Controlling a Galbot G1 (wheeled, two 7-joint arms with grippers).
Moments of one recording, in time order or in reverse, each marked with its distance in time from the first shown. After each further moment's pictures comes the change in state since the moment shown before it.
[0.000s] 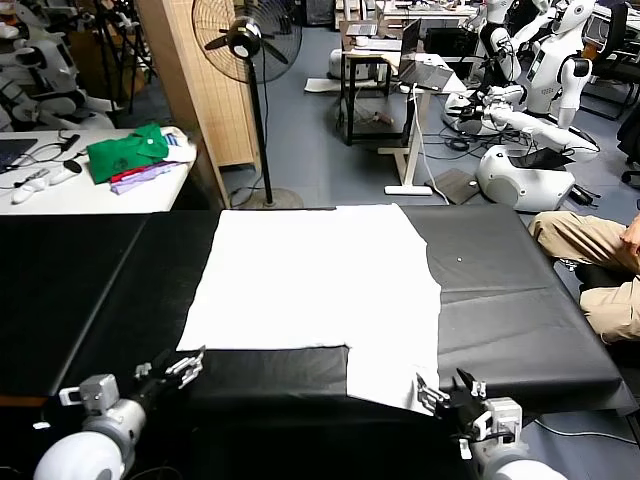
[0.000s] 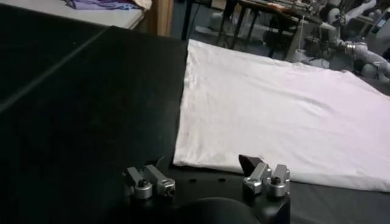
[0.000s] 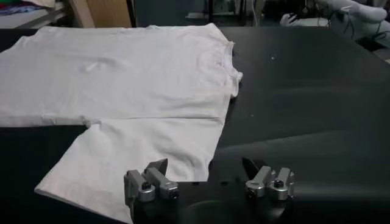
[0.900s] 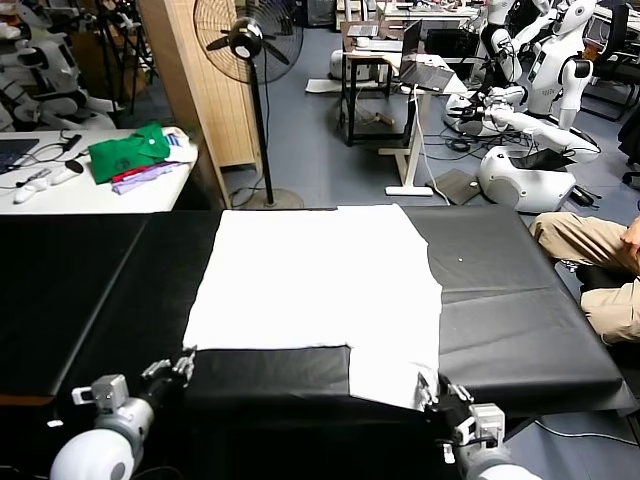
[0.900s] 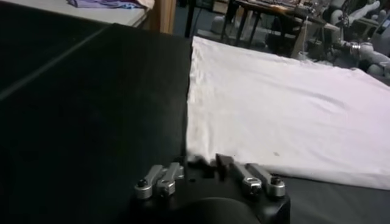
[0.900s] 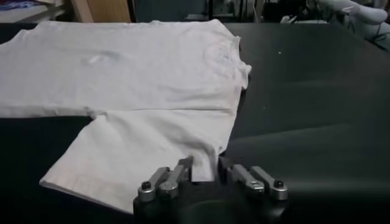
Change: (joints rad) left arm -0.015 -0.022 0.032 0.047 0.032 -0.020 -0.004; right arm -0.080 0.025 0.016 0.111 -0.058 -0.062 0.053
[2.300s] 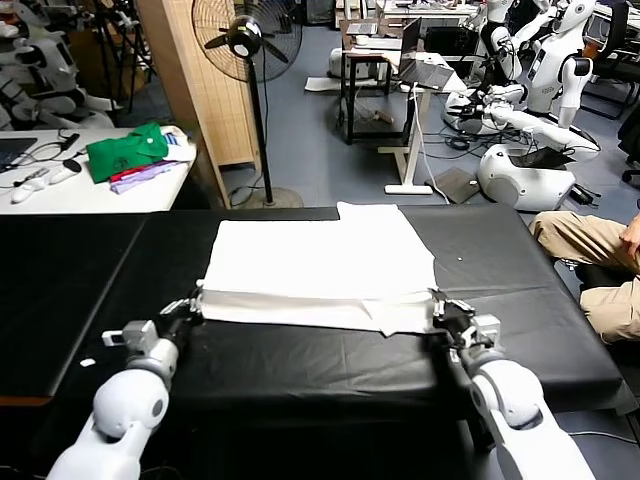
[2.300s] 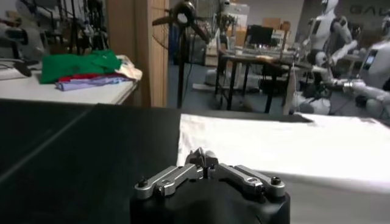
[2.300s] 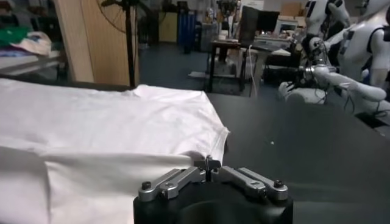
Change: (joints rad) left arm -0.394 -0.058 0.142 0.235 0.228 -0.086 0.016; right arm 0.606 -0.174 -0.126 -0.592 0.064 0.355 -0.202
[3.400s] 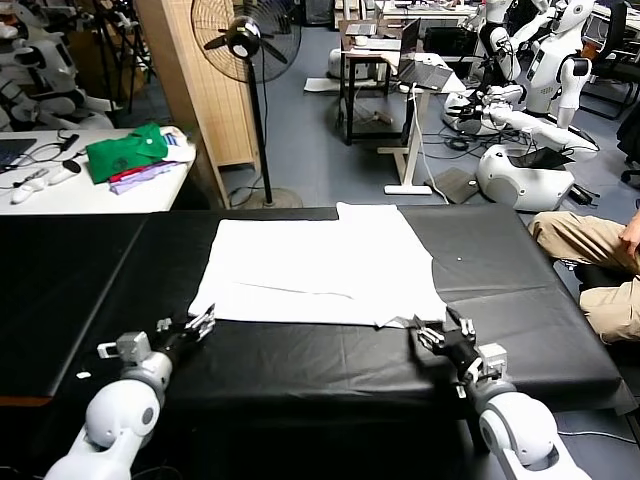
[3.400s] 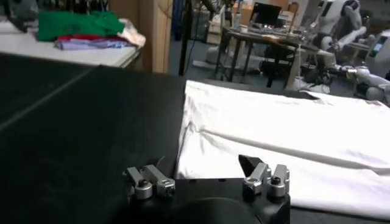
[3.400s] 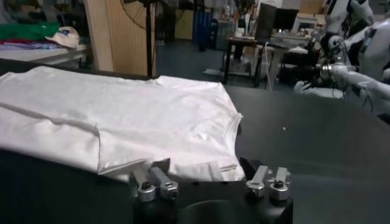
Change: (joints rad) left arm 0.093 0.014 -0.039 -0.001 -0.127 0.036 0.033; right arm -0.219 0.017 0.050 0.150 0.024 -0.052 0.049
